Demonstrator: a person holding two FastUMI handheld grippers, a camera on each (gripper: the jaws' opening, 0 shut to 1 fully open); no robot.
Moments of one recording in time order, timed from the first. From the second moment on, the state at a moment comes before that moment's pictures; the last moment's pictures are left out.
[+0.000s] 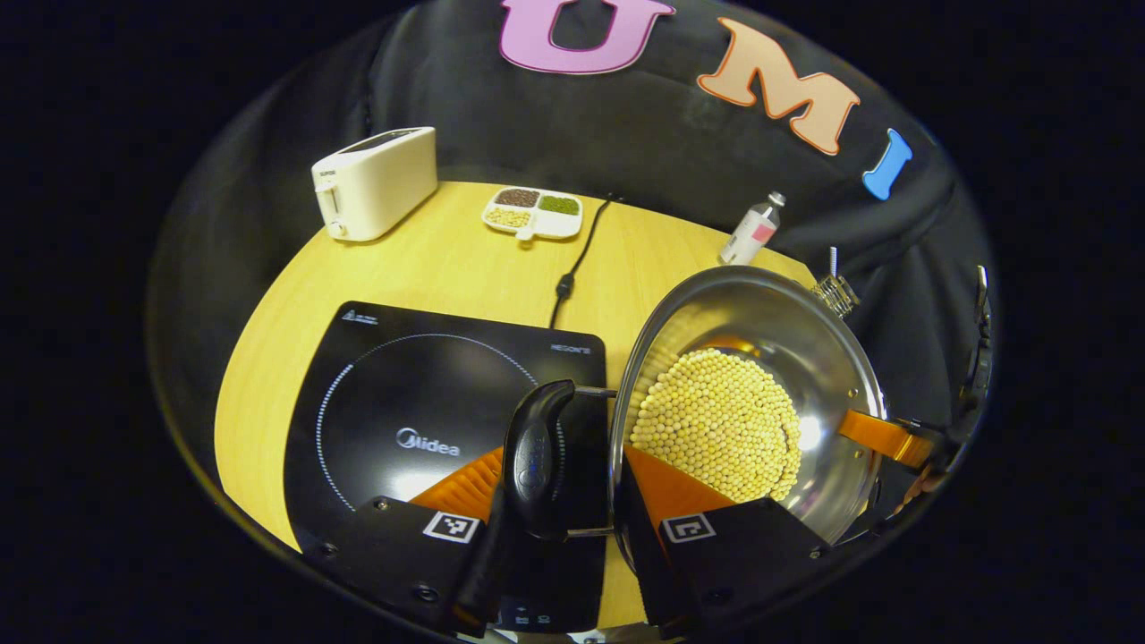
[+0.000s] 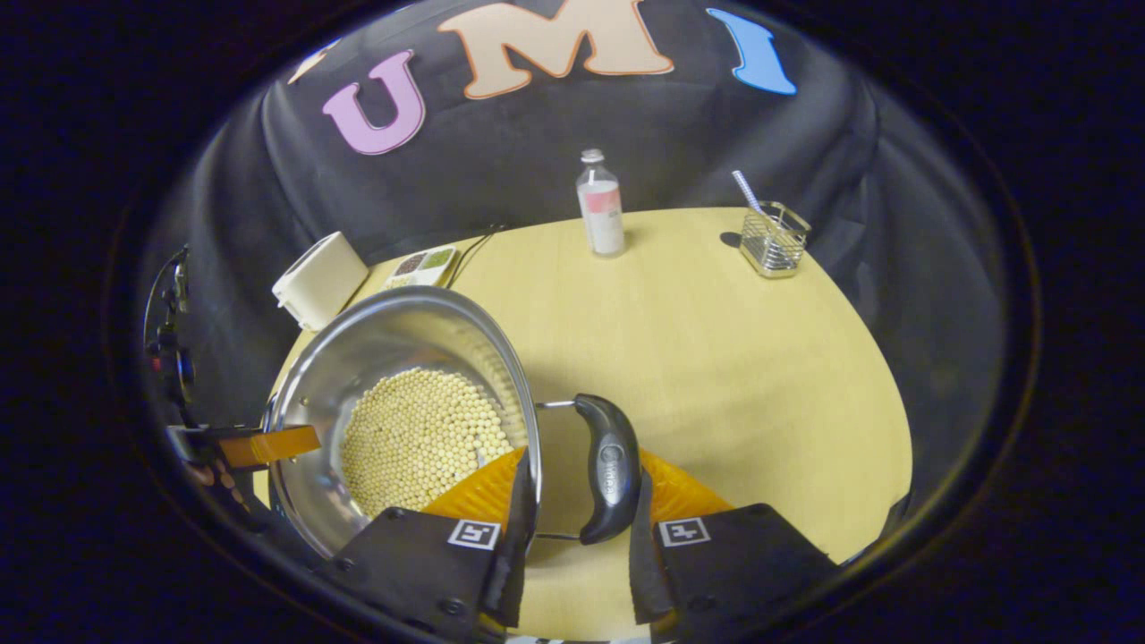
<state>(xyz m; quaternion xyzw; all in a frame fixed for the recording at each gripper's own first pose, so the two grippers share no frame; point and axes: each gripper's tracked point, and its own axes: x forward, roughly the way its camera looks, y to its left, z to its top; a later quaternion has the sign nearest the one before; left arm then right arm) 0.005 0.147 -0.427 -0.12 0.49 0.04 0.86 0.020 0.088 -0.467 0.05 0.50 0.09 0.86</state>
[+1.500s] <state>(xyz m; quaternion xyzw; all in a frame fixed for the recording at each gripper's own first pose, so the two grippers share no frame) -0.045 0.330 -0.438 -0.12 0.52 0.07 0.85 -0.033 0.279 -0.488 0.06 0.54 0.09 0.84</state>
